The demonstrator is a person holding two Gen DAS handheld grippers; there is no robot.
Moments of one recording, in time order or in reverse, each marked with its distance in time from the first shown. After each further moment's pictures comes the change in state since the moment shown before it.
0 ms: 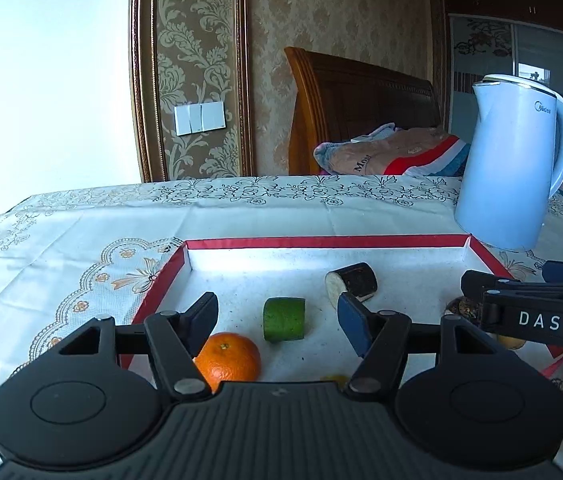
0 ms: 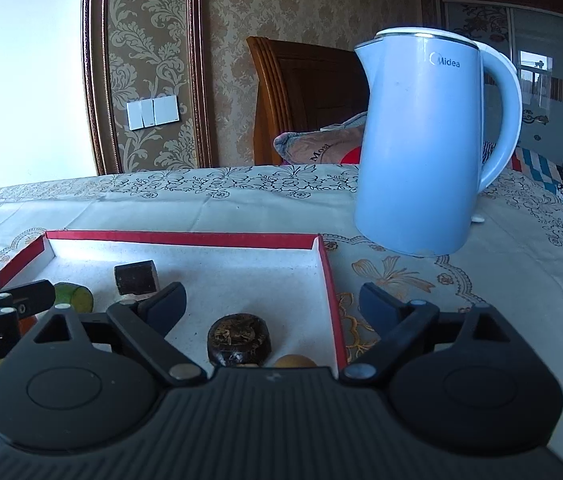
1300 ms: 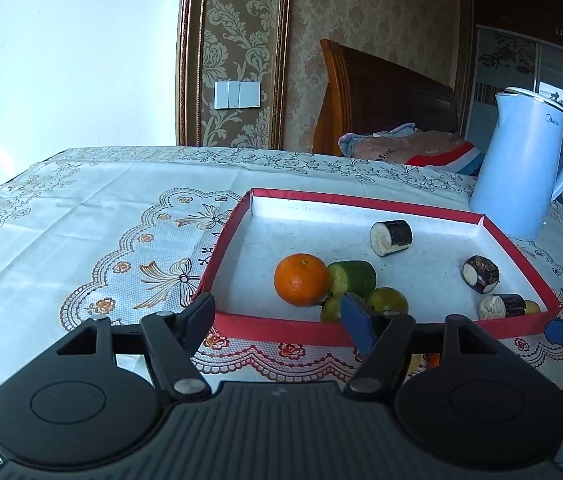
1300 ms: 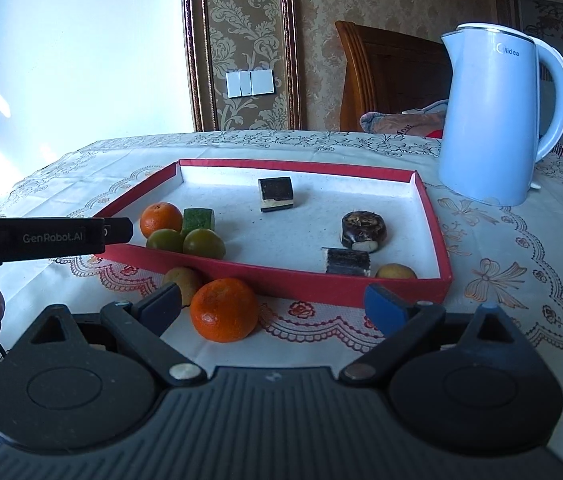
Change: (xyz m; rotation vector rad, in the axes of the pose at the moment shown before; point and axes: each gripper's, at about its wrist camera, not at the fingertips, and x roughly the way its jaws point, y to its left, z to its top) left arm -0.045 0.051 -0.039 -0.101 0.032 0.021; right arm -0.081 0.041 -0.058 -0.095 0.062 0.230
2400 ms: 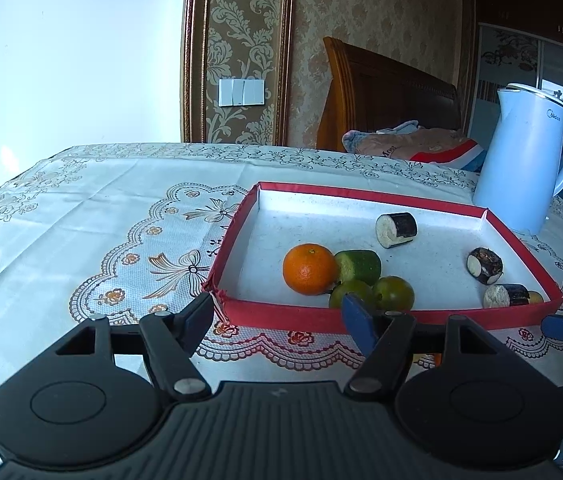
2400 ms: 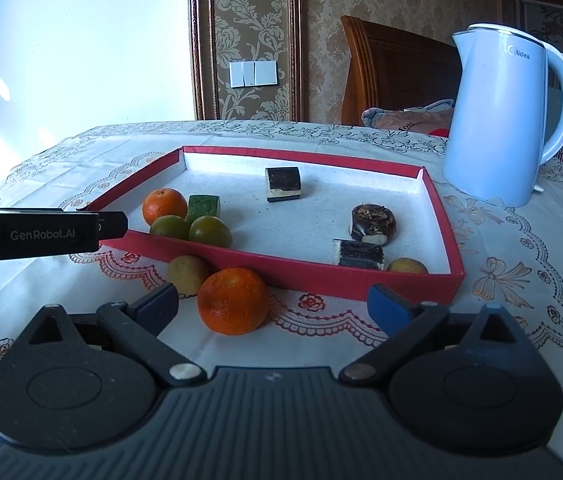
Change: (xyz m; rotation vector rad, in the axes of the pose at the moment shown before) left arm -0.005 0.005 -0.007 0.000 0.009 0.010; right arm 0.006 0.012 -0.002 -0.040 0.027 -0.014
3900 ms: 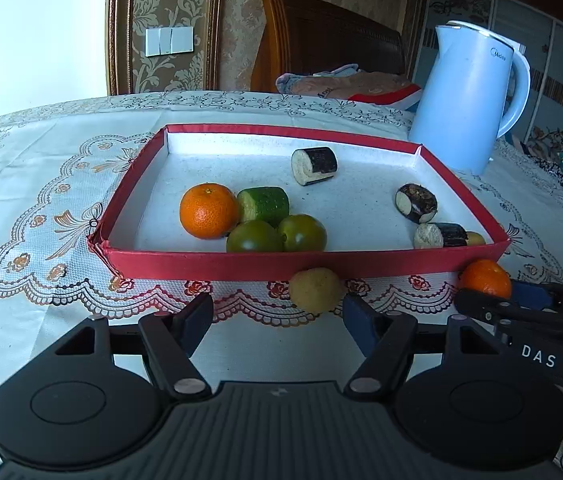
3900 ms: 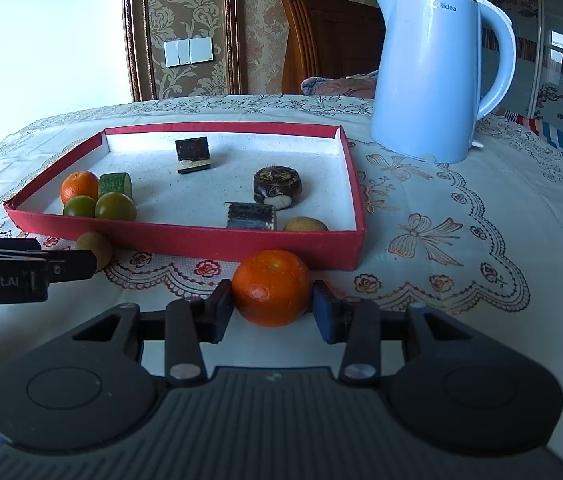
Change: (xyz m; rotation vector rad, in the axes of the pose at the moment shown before) left arm 0.022 -0.042 -0.009 0.077 0.176 -0.162; right arm 0.001 -0.049 -0.011 0.090 0.077 -0.139
